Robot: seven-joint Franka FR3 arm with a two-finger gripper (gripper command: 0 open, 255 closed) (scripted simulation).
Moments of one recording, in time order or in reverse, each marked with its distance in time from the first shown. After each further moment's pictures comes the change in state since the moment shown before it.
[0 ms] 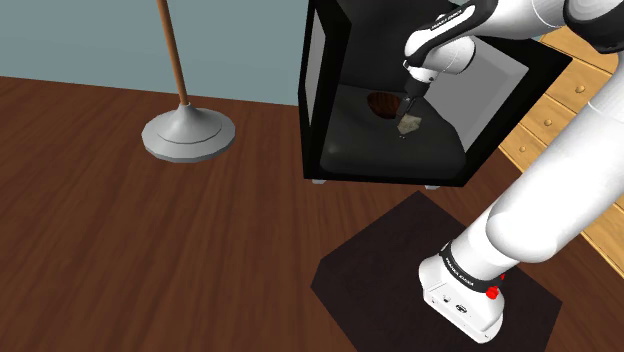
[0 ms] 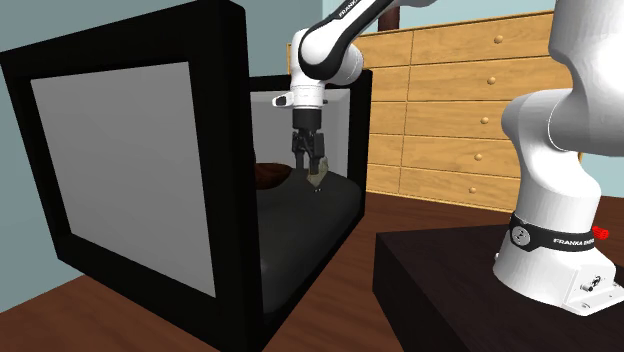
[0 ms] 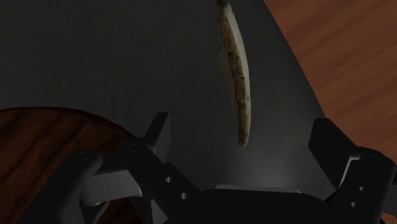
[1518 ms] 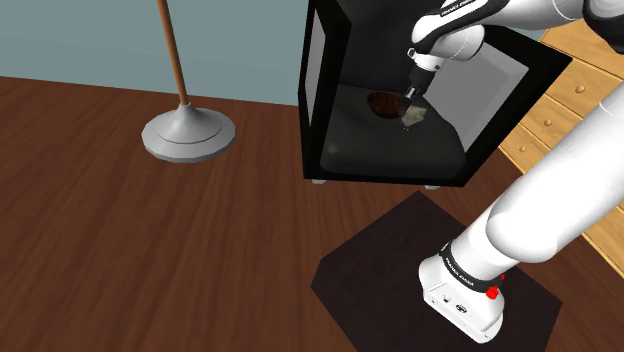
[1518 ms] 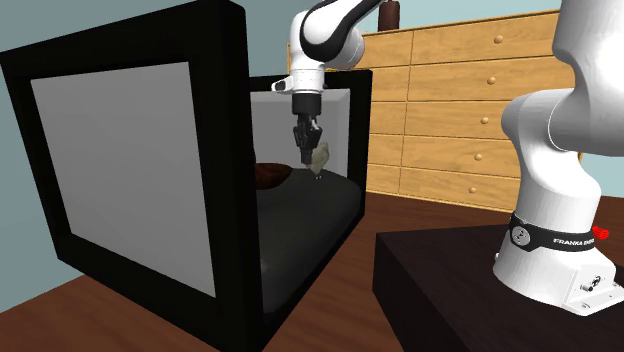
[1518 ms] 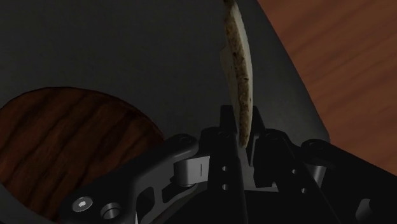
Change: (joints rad) arm 0.004 -0.059 -0.001 0.041 -0.047 -0.086 0.038
